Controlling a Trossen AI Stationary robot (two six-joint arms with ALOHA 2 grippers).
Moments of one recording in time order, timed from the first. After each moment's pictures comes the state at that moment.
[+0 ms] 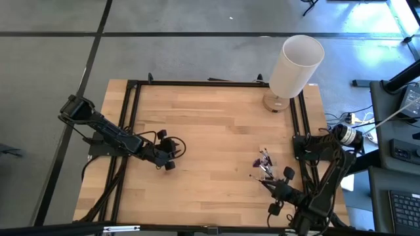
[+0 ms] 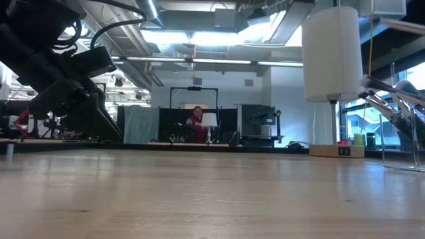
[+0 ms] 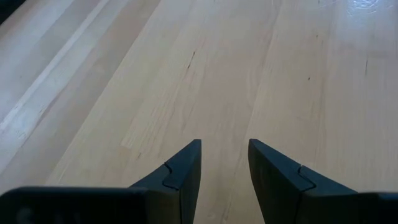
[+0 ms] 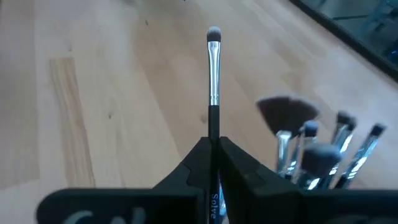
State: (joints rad) left arm -0.41 1.33 0.37 0.05 -0.64 -0.48; right arm 1.13 1.72 1.16 -1.16 1.03 1.59
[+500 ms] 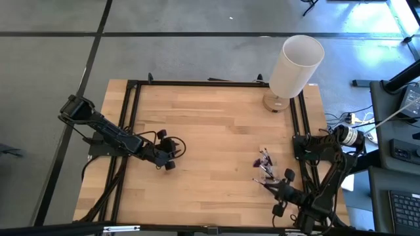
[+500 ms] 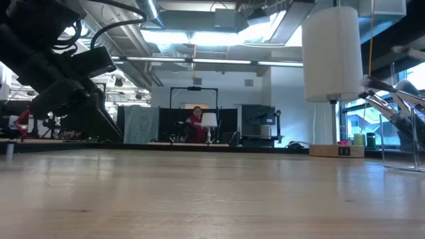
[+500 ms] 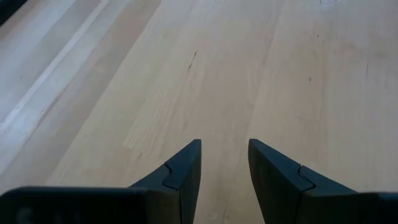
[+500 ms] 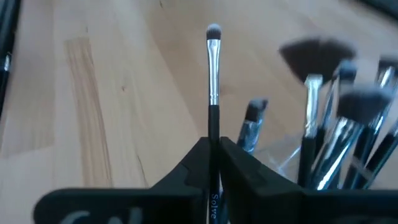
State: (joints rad) left arm -0.41 1.33 0.37 0.05 -0.64 -0.48; right arm 1.20 1.72 0.99 -0.93 1.04 1.63
